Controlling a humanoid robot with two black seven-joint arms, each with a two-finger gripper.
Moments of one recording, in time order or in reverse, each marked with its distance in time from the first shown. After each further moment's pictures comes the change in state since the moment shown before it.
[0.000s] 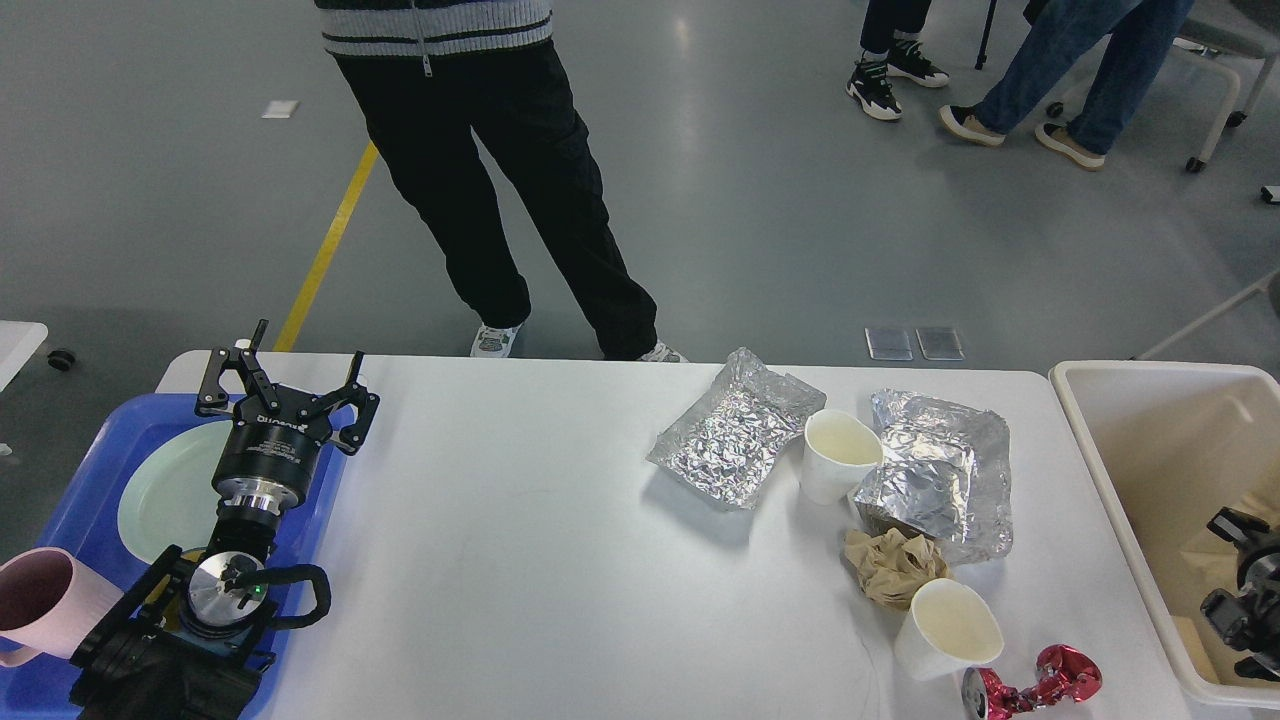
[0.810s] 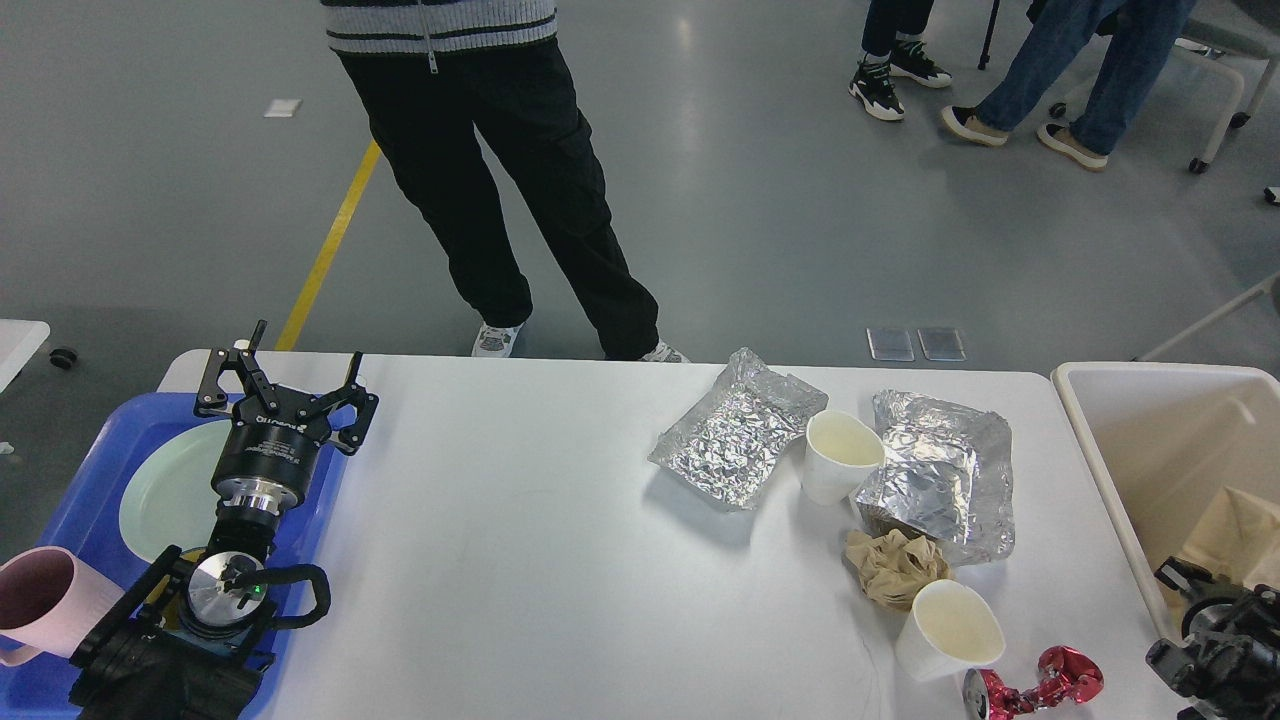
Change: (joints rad) left arm 0.000 0.000 -0.001 0.001 -0.001 0.001 0.000; right arm -0.068 0.075 0.048 0.001 0.000 -0.085 0.001
